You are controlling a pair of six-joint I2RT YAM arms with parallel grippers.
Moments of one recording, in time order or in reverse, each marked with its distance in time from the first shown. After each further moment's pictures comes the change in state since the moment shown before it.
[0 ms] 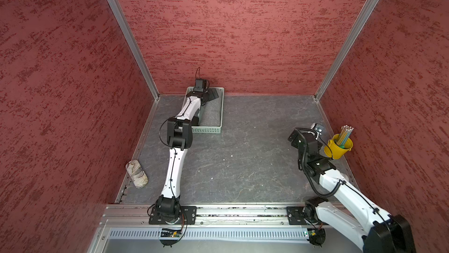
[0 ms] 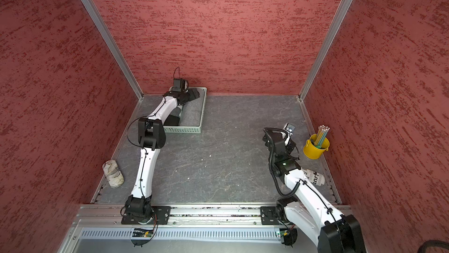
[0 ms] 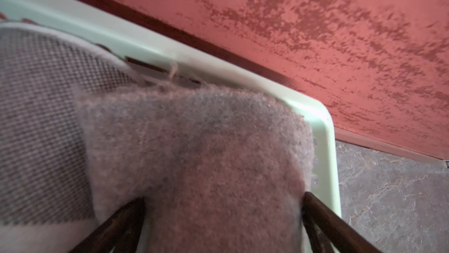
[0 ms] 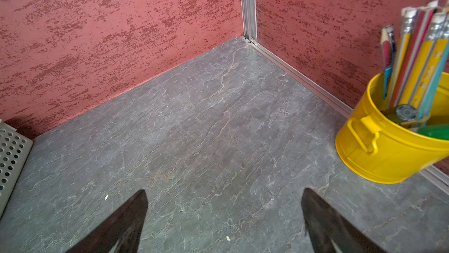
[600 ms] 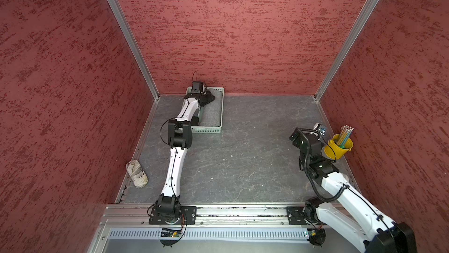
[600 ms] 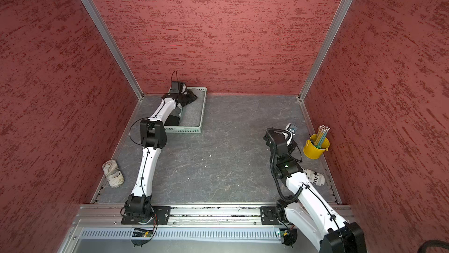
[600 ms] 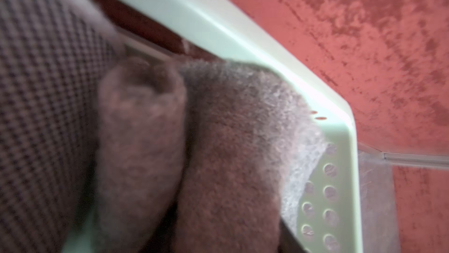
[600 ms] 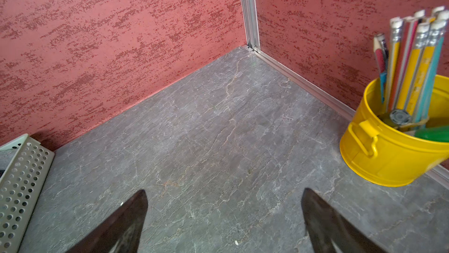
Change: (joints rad) left arm 0.051 0.116 0.106 -0.016 0.246 -0.134; right arm 0.000 -0.060 0.000 -0.001 -0.003 0.022
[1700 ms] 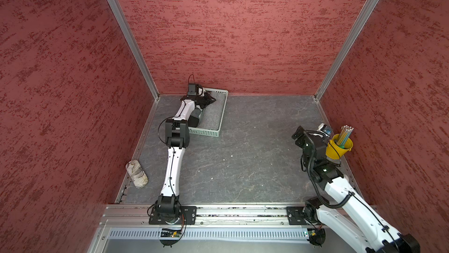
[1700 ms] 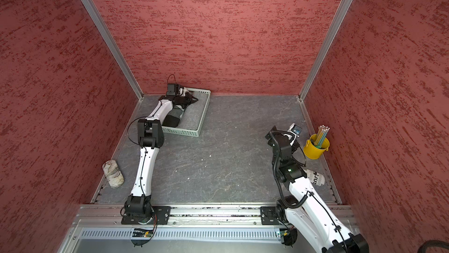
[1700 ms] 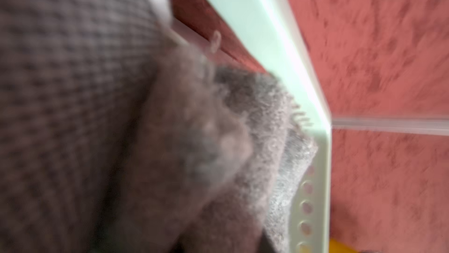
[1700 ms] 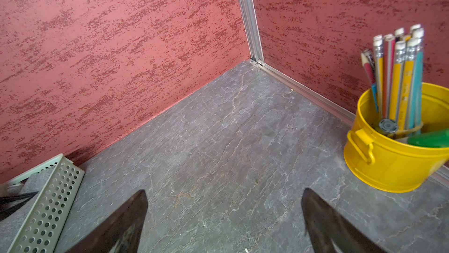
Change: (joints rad) left arm 0.040 -0.003 -0.063 0.042 0.255 -0.063; right arm 0.000 -0.092 0.000 -0.004 0.004 0.018
